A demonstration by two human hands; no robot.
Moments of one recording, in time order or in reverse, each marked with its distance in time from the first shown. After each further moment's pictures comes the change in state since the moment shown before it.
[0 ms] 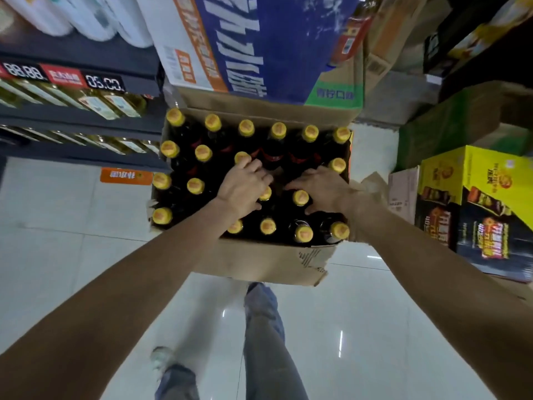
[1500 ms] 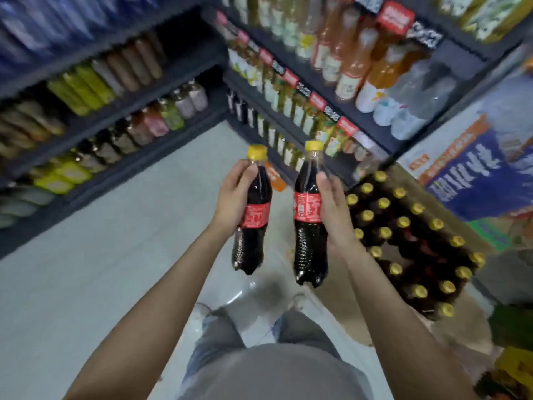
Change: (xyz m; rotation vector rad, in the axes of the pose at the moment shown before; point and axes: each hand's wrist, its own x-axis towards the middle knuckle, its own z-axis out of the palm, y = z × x) left_hand -0.449 -0.027 -0.057 -1.812 1.281 -1.169; right_hand -0.100 -0.385 -0.189 1.479 0.377 -0.169
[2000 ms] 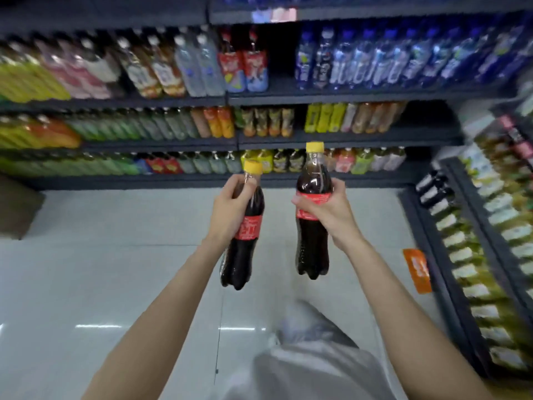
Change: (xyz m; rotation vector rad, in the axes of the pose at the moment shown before) left_hand -0.120 0.033 -0.479 0.106 0.785 0.072; right_hand -0.102 -0.057 0.494 -0.242 -0.763 -0.231
